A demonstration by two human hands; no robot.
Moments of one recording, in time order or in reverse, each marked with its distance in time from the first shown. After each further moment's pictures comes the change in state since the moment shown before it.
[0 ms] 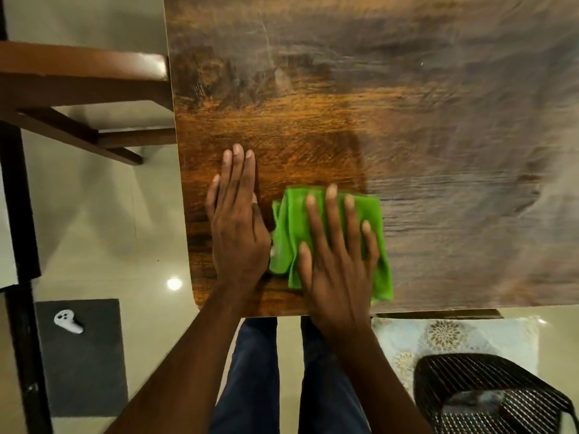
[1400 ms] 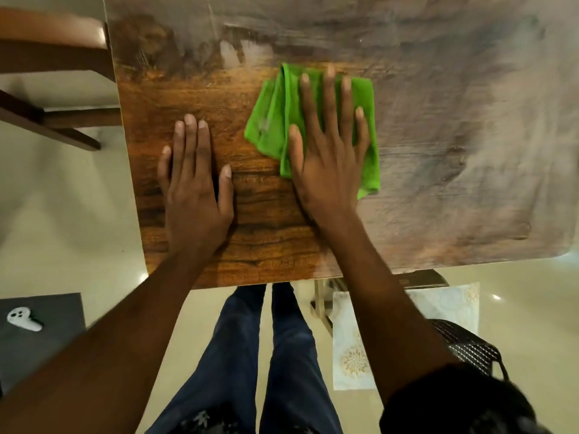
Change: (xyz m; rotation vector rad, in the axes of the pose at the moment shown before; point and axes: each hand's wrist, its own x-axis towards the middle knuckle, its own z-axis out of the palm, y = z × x) left_hand -0.001 0.011 -0.005 0.215 -0.069 0.064; right_hand 0.109 0.054 -0.028 -0.040 0.167 0.051
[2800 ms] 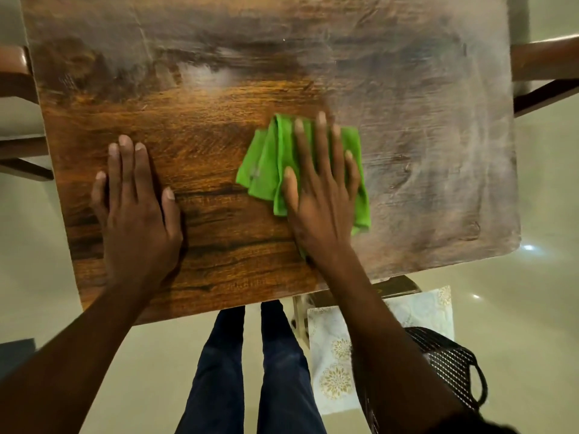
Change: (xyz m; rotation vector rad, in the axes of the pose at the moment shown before) left_hand -0.001 0.008 0.003 0.031 -0.025 0.002; right_hand -0.036 0.066 -0.007 0.019 -0.002 0.042
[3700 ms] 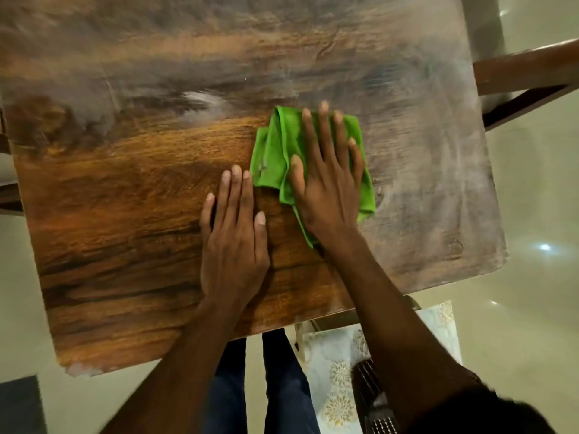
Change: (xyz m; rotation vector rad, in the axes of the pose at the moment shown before) left_hand 0.002 0.139 0.052 -0.101 -0.084 0.163; right_hand 0.062 0.055 -0.003 0.005 0.071 0.042
